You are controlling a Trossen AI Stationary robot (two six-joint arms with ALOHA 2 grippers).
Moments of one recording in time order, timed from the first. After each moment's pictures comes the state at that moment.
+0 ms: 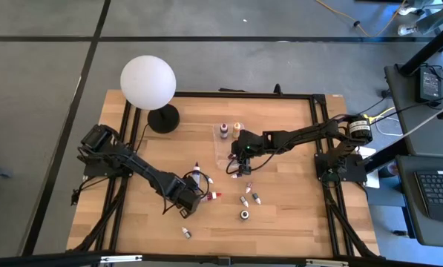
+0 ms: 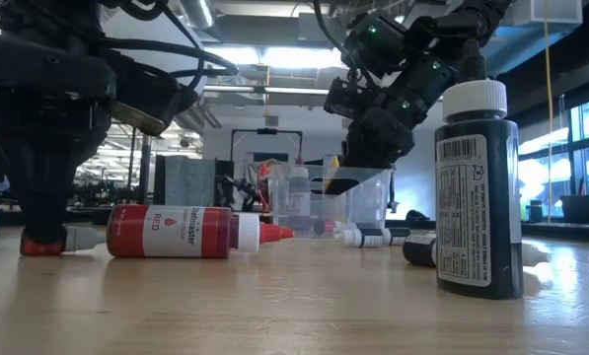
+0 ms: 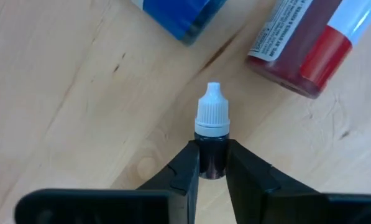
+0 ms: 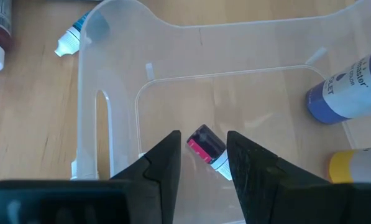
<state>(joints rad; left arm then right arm) -0.47 1.76 1.05 -0.73 -0.05 -1.15 -0.05 1.72 0.92 -0.05 0.02 -0.06</state>
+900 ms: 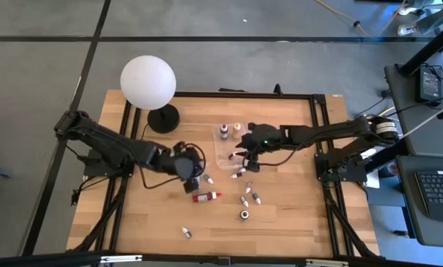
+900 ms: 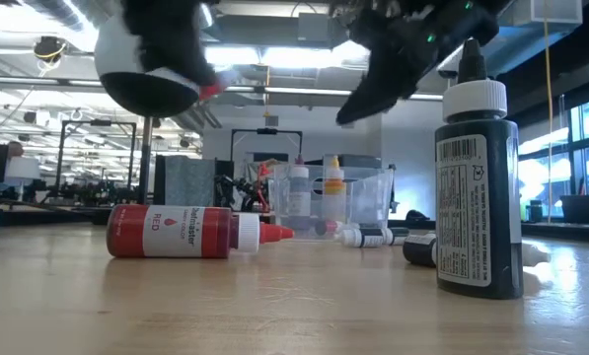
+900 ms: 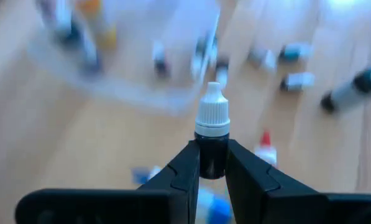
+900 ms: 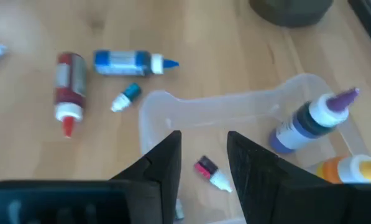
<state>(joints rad) -0.28 1.38 1.05 -0.56 -0.38 -0.57 -0.02 1.44 0.92 -0.16 0.02 -0.02</state>
